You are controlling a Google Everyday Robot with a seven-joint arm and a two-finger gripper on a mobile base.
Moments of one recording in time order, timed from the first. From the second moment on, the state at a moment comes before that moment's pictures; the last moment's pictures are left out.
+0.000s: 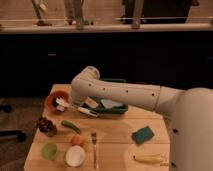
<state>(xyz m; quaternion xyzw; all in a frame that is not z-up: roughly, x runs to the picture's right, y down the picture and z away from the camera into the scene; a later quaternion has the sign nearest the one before) -0.182 0.083 0.763 -0.28 -0.20 0.10 0.93</state>
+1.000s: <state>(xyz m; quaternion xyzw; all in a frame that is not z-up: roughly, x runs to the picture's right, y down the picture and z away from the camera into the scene) -0.213 0.059 0.780 -0.27 -0.21 0.09 0.93</state>
